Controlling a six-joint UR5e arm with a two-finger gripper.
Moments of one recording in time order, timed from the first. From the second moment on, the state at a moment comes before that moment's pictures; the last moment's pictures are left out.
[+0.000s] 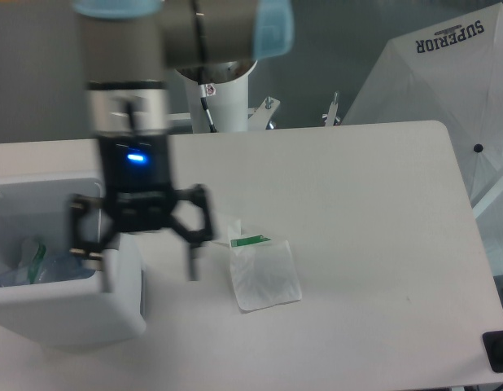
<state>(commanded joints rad) 2.32 -1.85 -1.41 -0.67 1.48 -0.10</state>
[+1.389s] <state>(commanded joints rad) 2.48 -1.68 -2.06 -0.69 1.45 1.11</state>
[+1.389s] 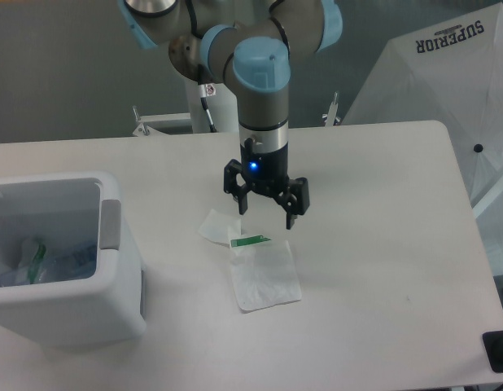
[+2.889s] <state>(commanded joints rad) 2.43 -1.83 -2.07 -0.68 1.47 1.15</state>
